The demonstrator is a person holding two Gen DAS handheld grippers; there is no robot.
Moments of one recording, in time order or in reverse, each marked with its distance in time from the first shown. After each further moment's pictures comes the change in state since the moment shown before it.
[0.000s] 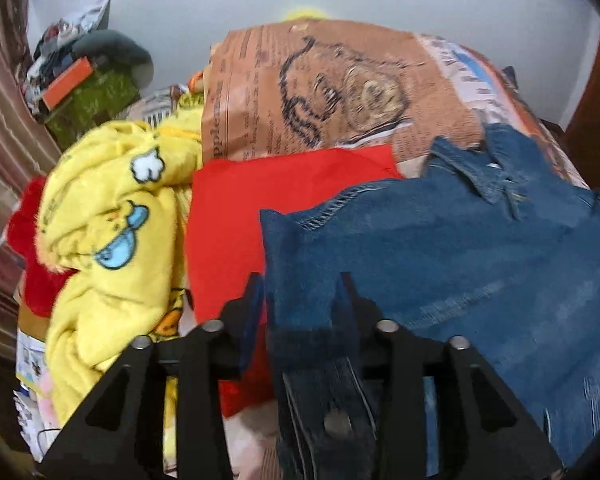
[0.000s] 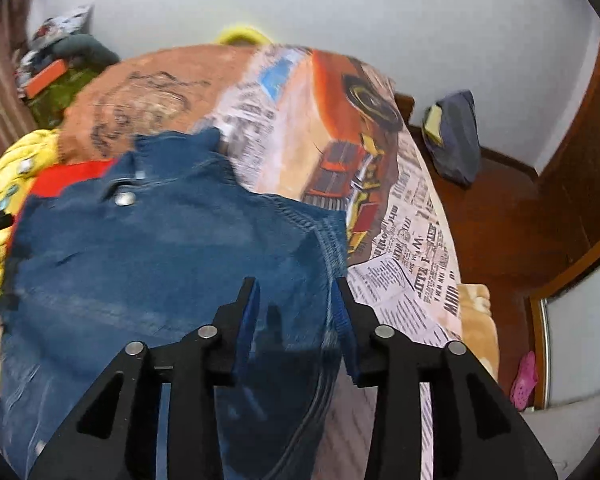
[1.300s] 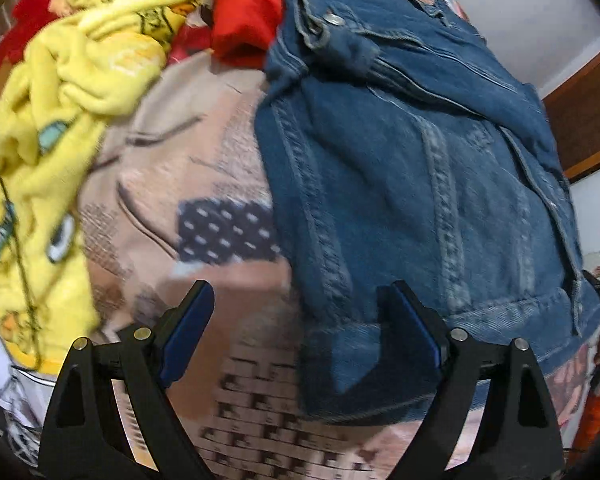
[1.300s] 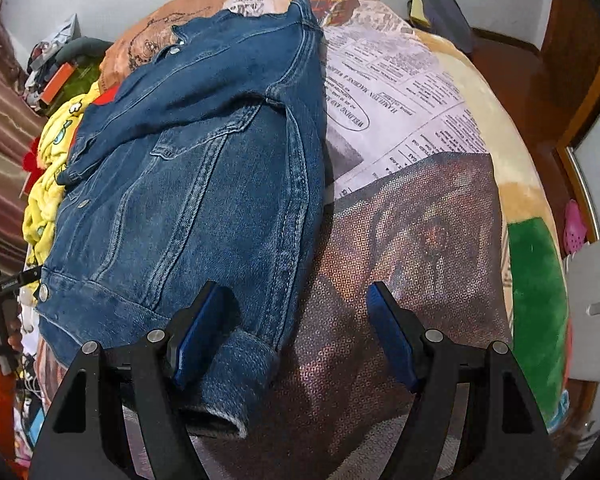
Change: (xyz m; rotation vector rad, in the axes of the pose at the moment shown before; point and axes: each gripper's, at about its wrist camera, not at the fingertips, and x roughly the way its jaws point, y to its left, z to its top) left arm -0.054 0.015 -0.244 -0.215 0.305 -0.326; right arm -0.070 -0.003 -0.213 0.254 0.213 0.173
